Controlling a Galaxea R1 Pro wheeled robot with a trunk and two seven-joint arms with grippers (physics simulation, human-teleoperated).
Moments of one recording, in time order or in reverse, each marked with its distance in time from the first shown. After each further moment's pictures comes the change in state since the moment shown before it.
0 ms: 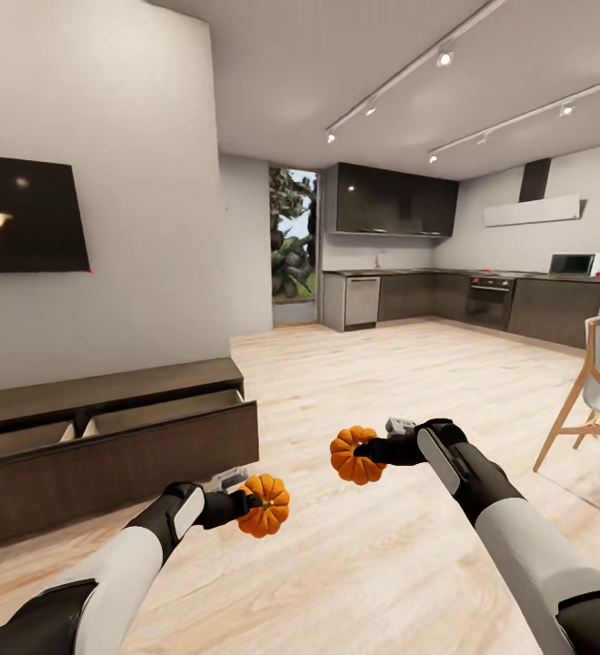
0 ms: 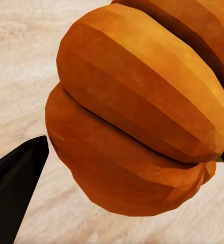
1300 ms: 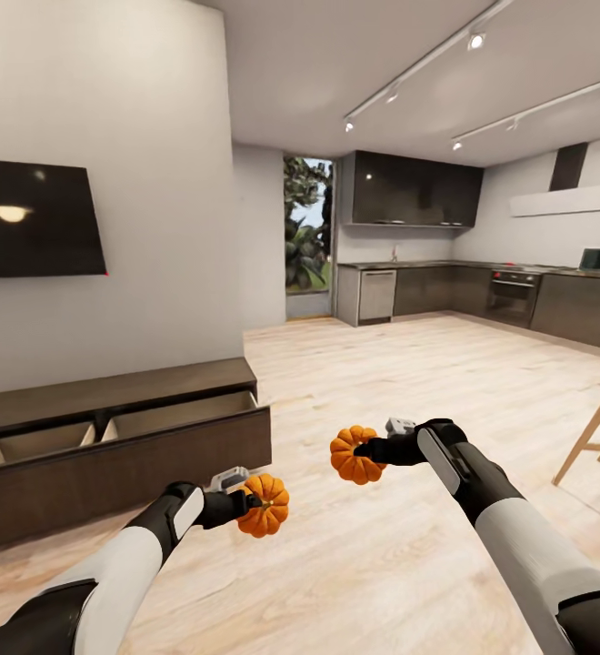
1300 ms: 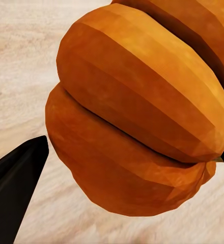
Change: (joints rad) left arm 0.000 0.001 0.000 0.000 0.000 0.000 0.000; right arm 0.000 0.000 -0.003 0.000 -0.002 0.000 0.000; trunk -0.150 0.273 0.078
